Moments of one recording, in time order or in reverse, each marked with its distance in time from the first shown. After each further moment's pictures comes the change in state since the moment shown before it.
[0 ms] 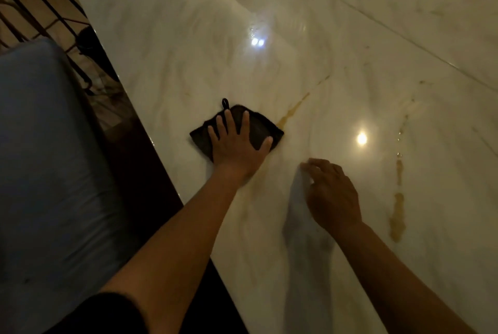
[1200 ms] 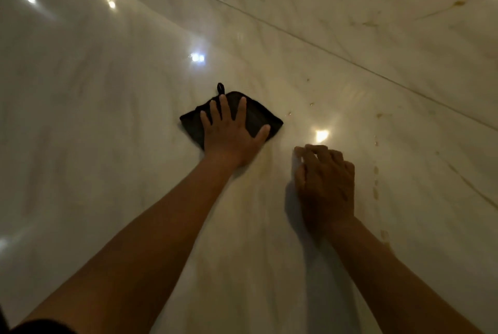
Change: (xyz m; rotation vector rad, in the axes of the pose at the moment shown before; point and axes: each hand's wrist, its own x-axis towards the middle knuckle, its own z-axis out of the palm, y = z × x) left_hand 0.240 0.152 -0.013 0.079 -0.002 0.309; right_hand 0.196 0.095 -0.018 -0.093 0.339 0.265
